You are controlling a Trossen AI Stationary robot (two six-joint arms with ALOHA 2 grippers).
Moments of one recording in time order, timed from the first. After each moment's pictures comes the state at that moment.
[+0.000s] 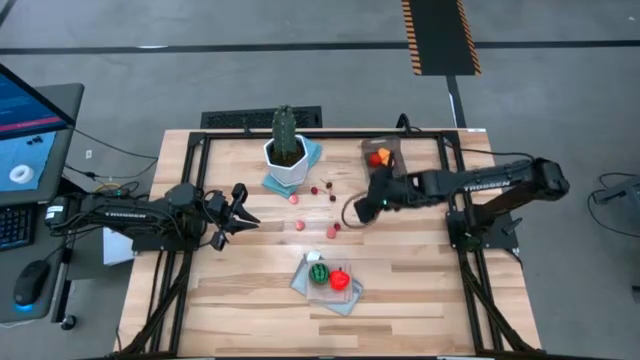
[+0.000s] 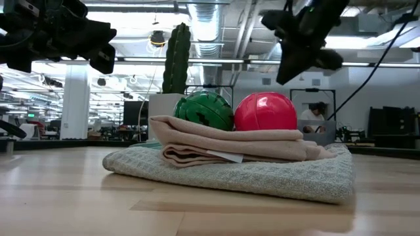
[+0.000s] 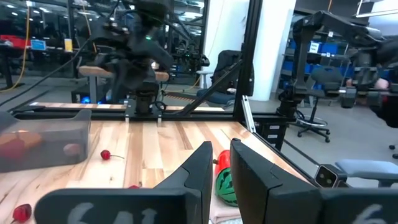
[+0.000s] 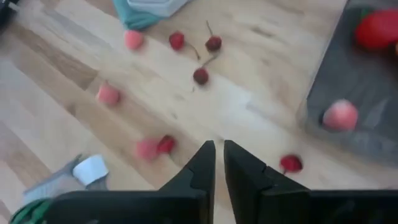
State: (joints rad) left arm 0.14 0.58 0.04 0.65 0.41 -0.14; right arm 0.05 1.36 1.03 -0.71 0.32 0.94
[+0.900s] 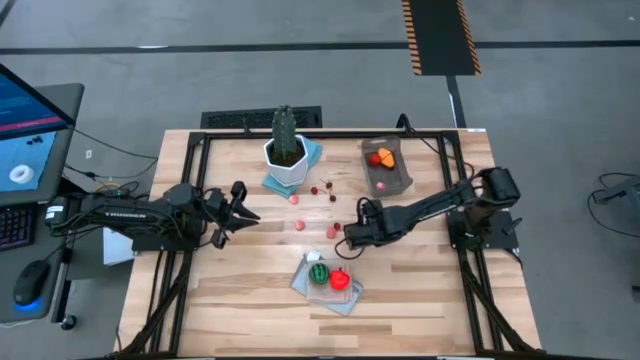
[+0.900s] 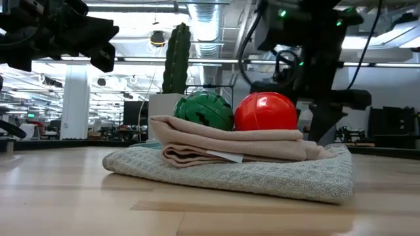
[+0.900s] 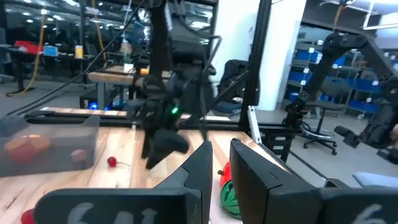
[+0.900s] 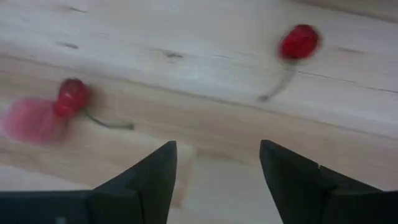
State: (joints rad) left arm 0.14 0.58 0.04 0.69 0.38 -0.17; right arm 0.20 1.78 1.07 -0.79 0.34 1.49
